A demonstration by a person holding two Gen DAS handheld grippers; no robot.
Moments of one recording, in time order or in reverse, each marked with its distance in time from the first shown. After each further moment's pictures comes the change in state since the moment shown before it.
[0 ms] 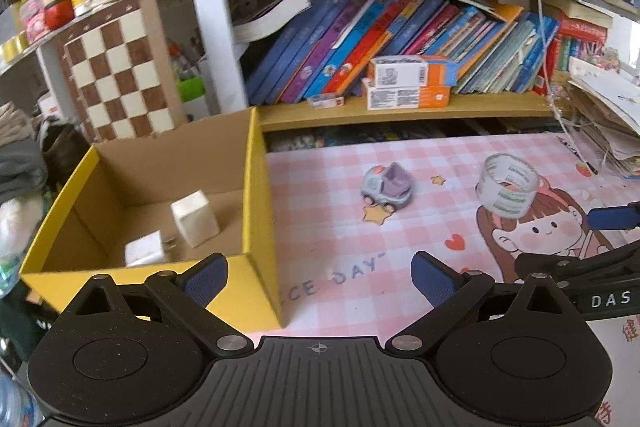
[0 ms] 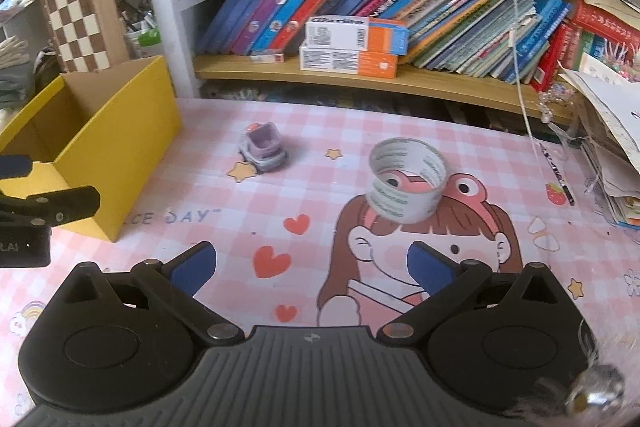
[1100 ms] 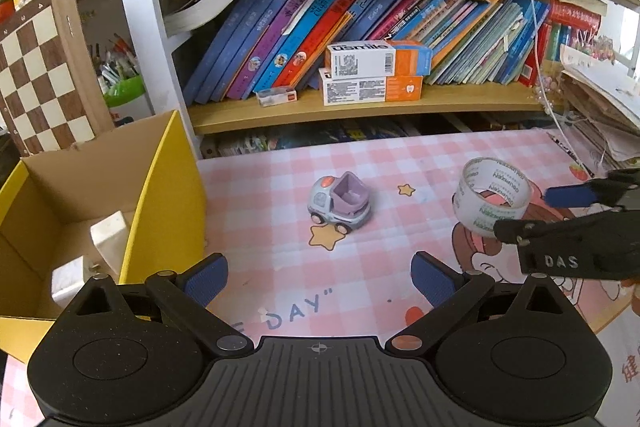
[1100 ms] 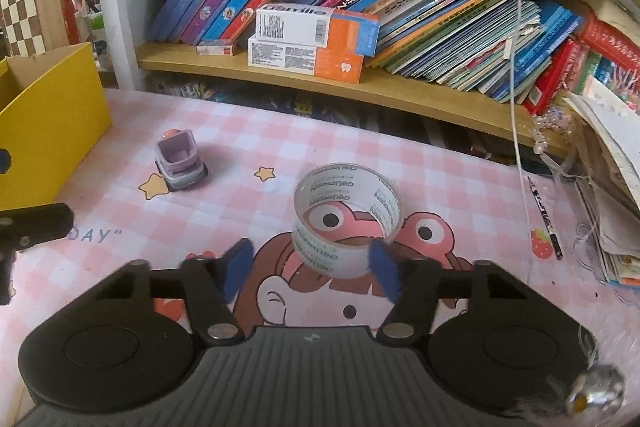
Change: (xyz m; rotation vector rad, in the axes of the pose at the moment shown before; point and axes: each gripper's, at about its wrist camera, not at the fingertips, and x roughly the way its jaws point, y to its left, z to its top) left arm 0.064 -0.040 0.020 0.009 0.036 -0.063; right arm 0.072 -0.050 0.031 -0.093 0.015 -0.065
